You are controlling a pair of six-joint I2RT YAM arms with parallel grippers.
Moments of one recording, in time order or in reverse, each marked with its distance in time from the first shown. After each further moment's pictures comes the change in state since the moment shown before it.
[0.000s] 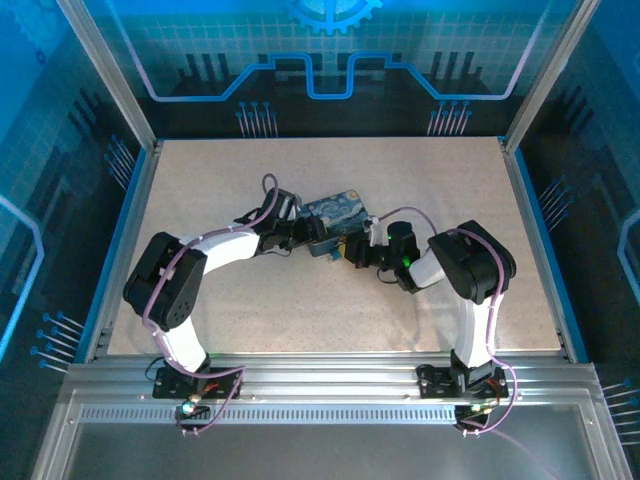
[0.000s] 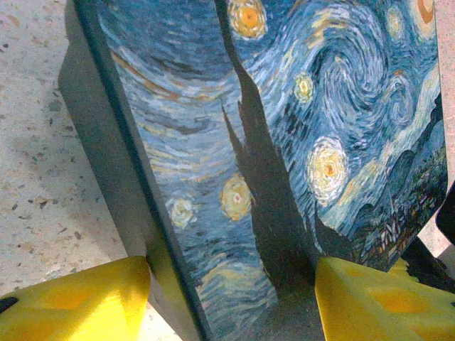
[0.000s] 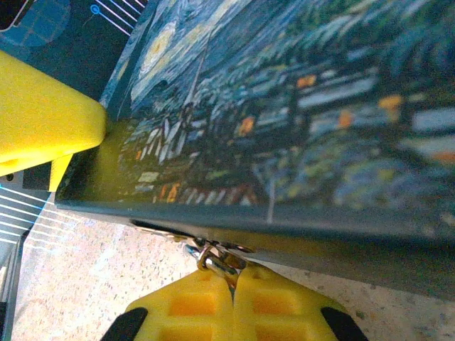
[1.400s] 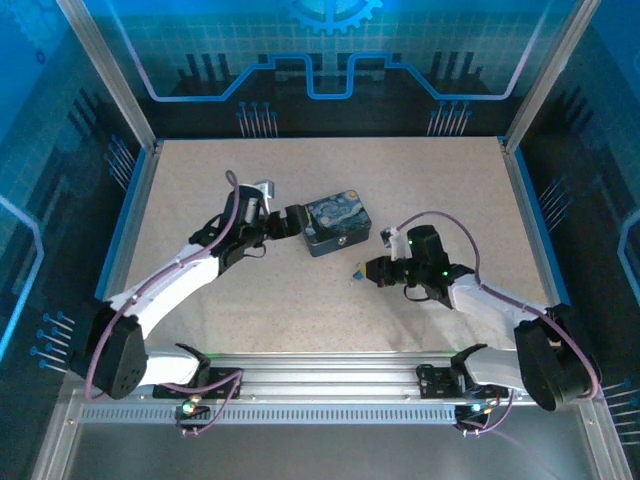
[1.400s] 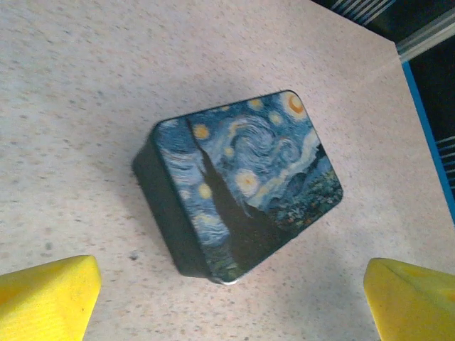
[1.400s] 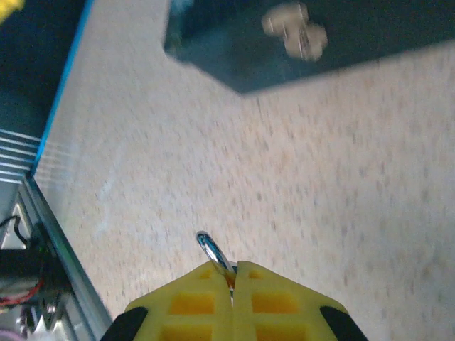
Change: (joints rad) left arm 0.037 -0.461 -0.118 -0.127 -0.171 0.145; right arm 0.011 -0.733 -0.099 -0.968 0.053 -0.111
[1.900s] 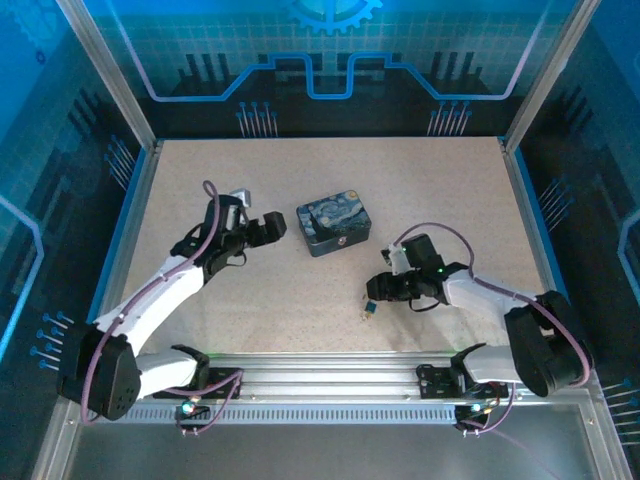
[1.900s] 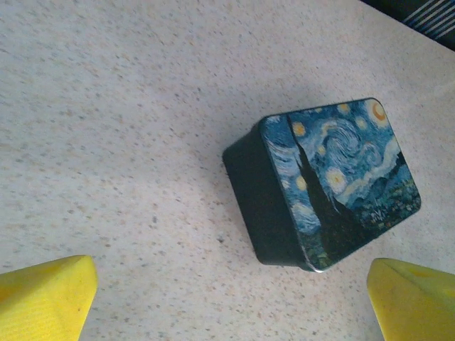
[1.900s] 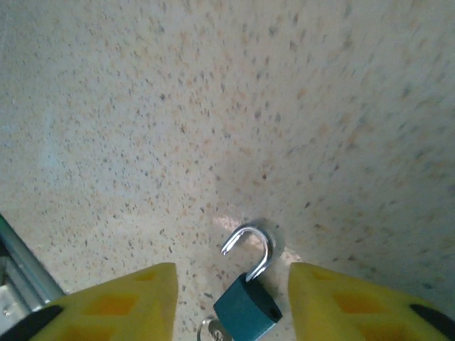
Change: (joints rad) left arm 0.104 -0.114 -0.090 -0.078 -0.051 0.042; right arm -0.011 0.055 0.018 -0.209 0.077 -0.068
